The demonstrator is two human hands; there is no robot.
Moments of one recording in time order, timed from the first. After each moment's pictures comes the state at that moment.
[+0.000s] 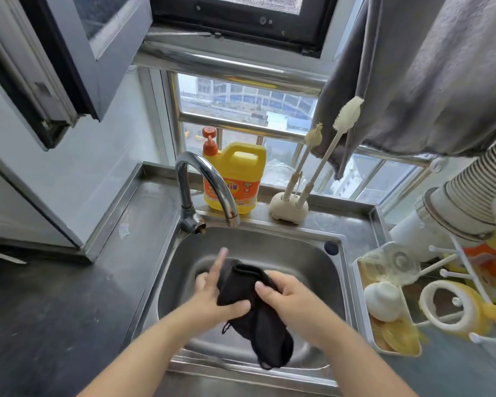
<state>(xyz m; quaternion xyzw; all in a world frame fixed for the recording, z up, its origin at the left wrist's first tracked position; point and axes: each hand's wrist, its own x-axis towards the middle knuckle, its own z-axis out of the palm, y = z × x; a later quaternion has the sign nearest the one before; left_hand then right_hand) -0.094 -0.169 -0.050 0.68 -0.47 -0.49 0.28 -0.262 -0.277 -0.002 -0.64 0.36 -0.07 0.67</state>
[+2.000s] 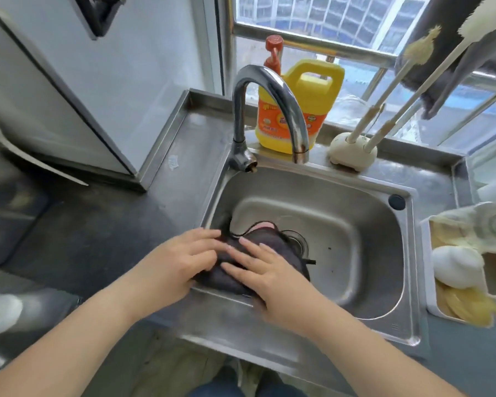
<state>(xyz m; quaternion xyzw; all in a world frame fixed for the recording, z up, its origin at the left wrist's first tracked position) -0.026 -0.081 -0.047 0.63 -0.75 -0.08 0.16 -0.215 -0.211 -0.080 -0.98 0.04 0.02 0.21</state>
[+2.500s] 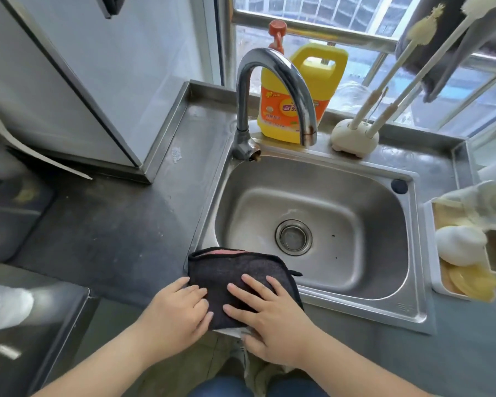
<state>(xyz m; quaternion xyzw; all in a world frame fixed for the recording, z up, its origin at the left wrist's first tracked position) -0.062 -0.001 -0.123 0.69 -0.72 -0.04 0.04 -0.251 -0.143 -0.130 -0.98 0.06 0.11 0.15</state>
